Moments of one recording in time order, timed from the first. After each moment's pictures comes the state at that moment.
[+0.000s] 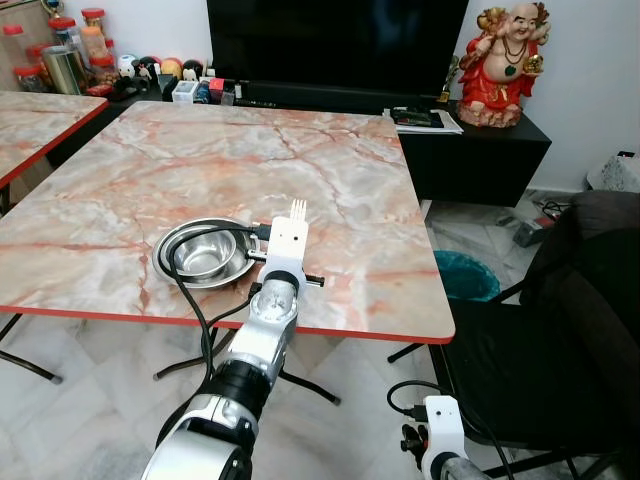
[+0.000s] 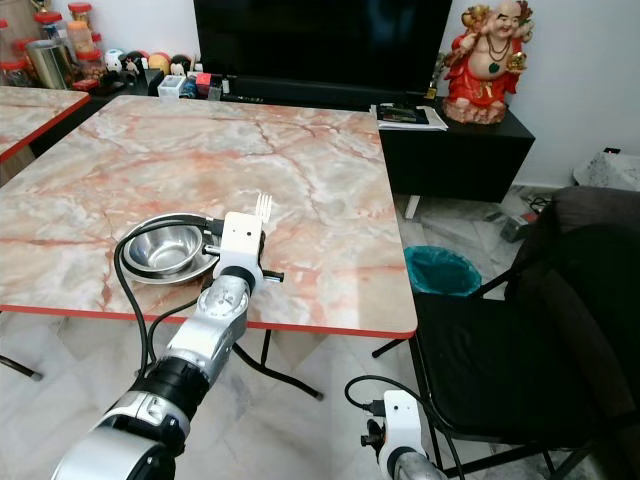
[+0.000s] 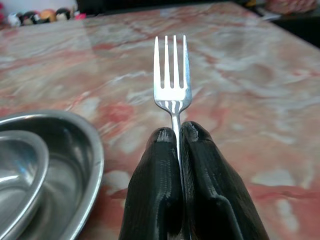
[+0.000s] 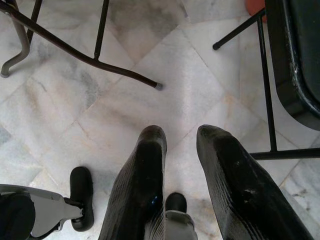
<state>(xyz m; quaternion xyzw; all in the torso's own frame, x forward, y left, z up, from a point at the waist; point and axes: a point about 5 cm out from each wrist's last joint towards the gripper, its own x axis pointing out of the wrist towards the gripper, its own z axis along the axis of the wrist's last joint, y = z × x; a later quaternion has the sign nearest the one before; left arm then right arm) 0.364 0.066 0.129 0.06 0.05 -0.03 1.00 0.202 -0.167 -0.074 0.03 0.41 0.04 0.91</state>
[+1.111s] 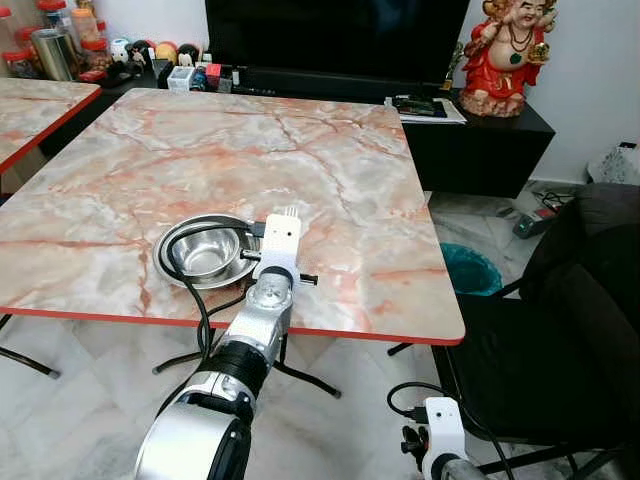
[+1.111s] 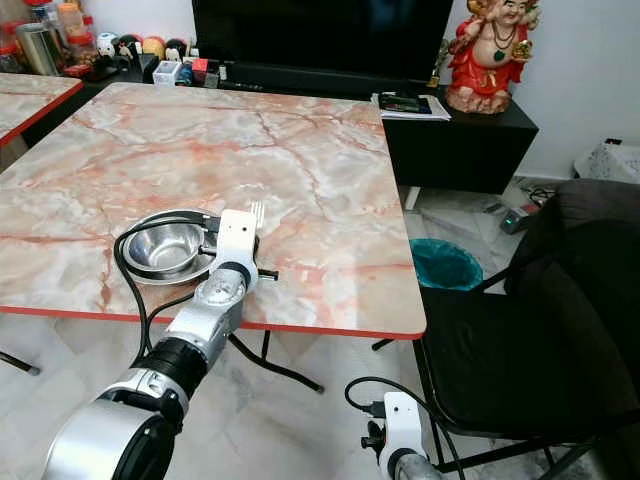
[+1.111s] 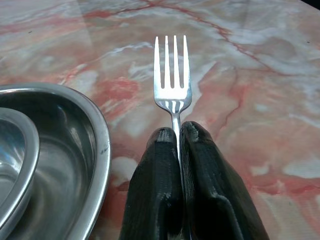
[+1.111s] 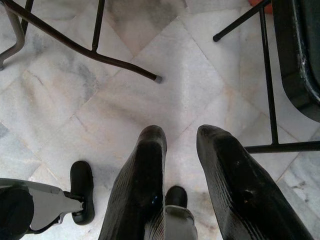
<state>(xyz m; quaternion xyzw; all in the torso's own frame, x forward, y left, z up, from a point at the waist) 0.374 0.073 0.125 0.05 0.08 -0.03 1.00 0.201 -0.167 -0.075 0.03 0.41 0.04 0.91</state>
